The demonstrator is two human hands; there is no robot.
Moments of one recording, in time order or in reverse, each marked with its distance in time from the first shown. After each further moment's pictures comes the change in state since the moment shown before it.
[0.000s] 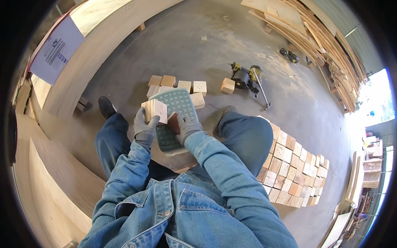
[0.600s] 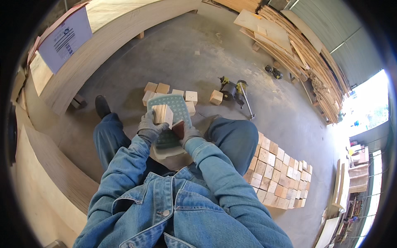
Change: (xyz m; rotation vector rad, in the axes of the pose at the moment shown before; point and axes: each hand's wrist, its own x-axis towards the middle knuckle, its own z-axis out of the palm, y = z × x) left_hand -0.012 0.032 -0.020 0.069 -0.328 -0.010; right_hand -0.031 0.015 0.017 0.087 0.020 0.234
